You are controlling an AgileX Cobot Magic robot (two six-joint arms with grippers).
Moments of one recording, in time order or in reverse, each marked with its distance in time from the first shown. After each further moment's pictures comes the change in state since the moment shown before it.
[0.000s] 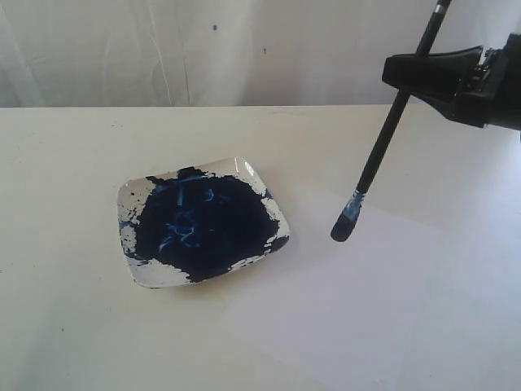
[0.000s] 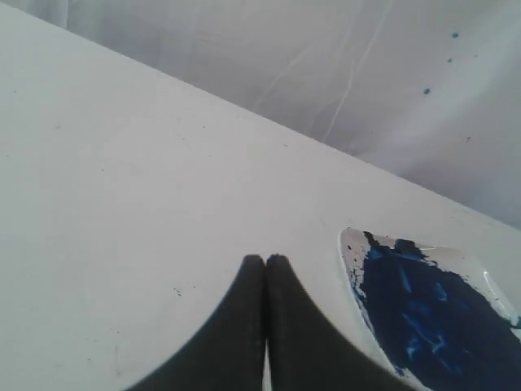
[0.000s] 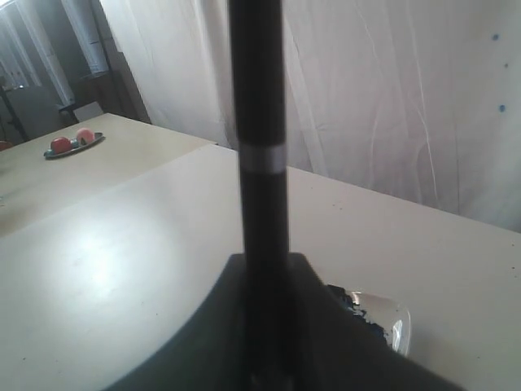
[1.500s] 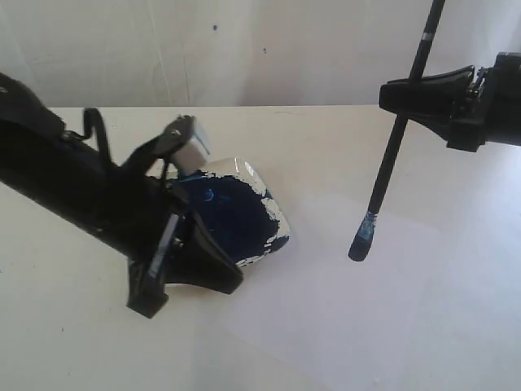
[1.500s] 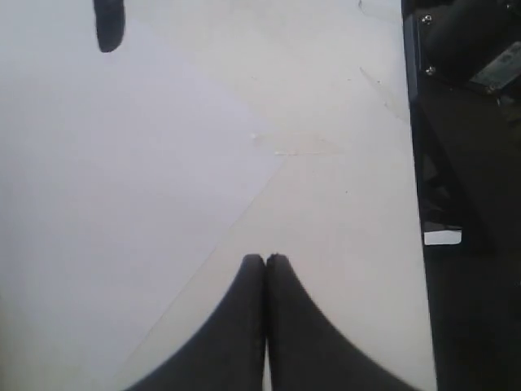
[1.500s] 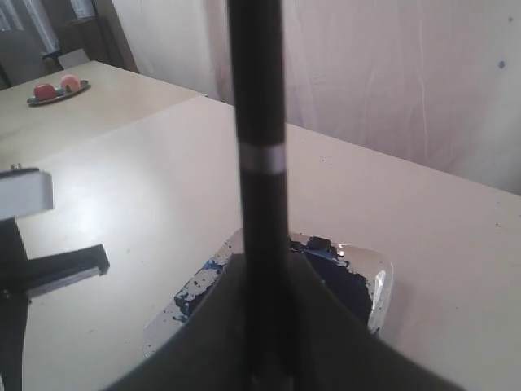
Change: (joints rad) left arm -0.582 1.541 -0.989 -0.905 0.810 1.761; right arm 0.000 0.000 0.000 -0.104 -0.045 0.000
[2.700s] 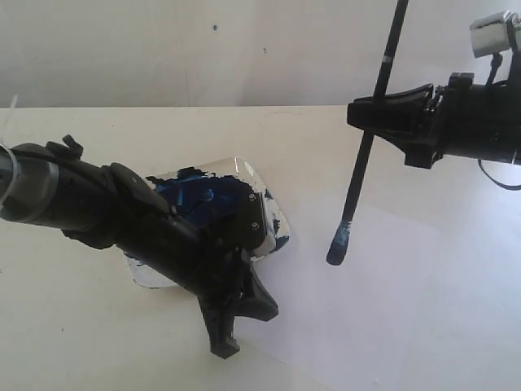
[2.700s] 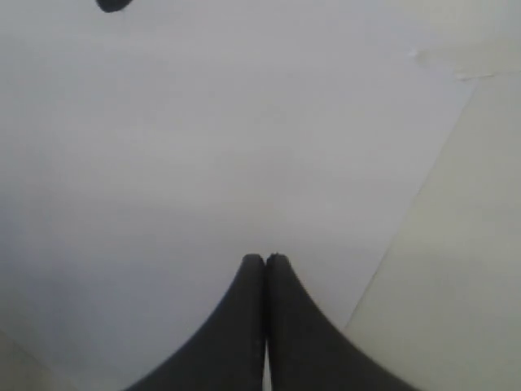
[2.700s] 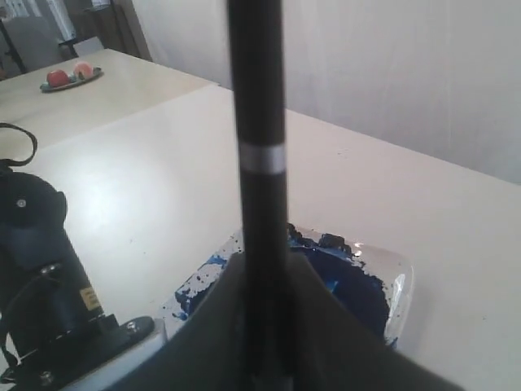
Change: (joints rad) left arm -0.128 0.351 -0.026 -0.192 -0.366 0.401; right arm 0.099 0.110 0.000 0.079 -0.038 -0.133
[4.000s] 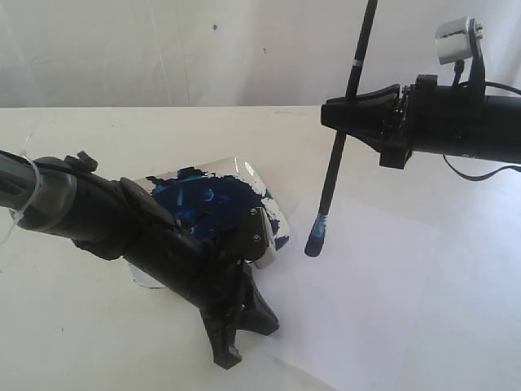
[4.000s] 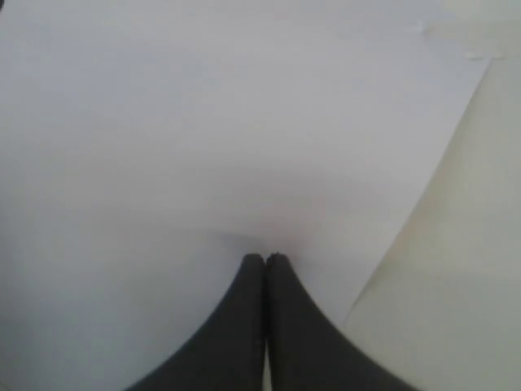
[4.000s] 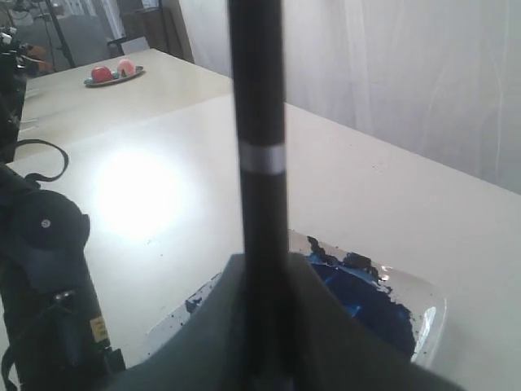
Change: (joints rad) left arm 0.000 0.063 0.000 -0.035 0.014 0.016; right arm 0.058 0.138 -0.090 0.024 0.057 -0.085
